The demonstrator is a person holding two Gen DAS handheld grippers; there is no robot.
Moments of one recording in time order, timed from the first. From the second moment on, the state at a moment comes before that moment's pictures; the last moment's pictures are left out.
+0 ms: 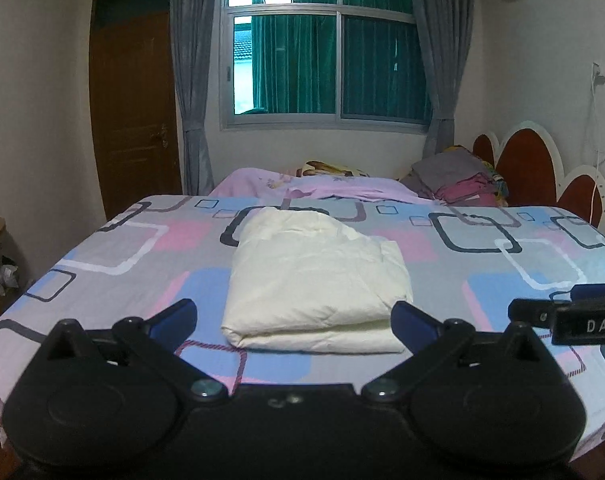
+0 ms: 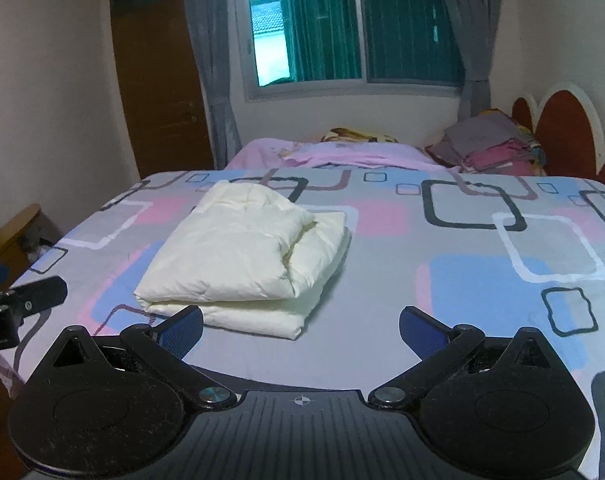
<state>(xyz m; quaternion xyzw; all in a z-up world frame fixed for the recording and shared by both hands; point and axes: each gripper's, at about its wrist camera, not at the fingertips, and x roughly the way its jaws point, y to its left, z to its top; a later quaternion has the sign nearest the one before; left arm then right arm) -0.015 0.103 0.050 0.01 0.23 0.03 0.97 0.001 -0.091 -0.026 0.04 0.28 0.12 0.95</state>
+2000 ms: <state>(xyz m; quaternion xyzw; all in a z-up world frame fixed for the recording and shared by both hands) -0.038 0.106 0.045 0.01 0.24 0.02 0.97 -0.008 -0.078 -0.026 0.02 0.29 0.12 0.95</state>
